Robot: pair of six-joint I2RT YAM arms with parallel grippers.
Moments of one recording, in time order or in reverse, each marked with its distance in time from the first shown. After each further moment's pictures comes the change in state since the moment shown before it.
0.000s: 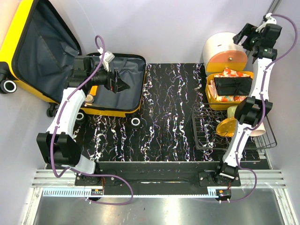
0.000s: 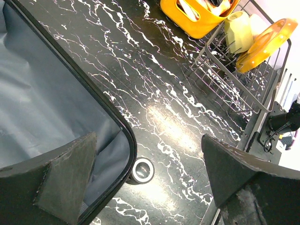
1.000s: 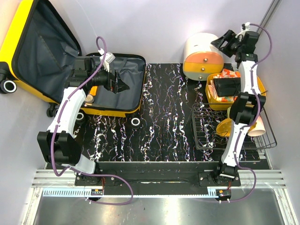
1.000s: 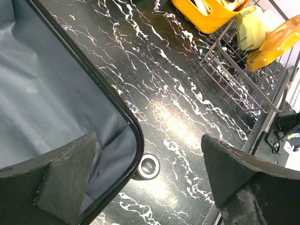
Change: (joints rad) left arm 0.000 0.012 0.001 -0.024 -0.047 0.022; right arm 0.087 0.014 -0.285 0.271 -0.209 0.303
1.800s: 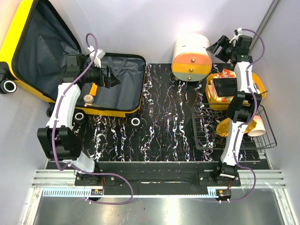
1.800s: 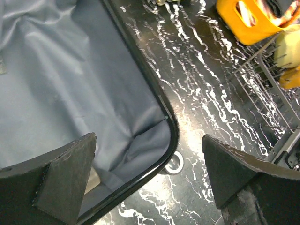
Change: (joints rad) left arm 0.079 0.052 0.074 -0.057 -0.085 -0.003; right arm 0.040 0.064 0.028 -0.097 0.029 -0.078
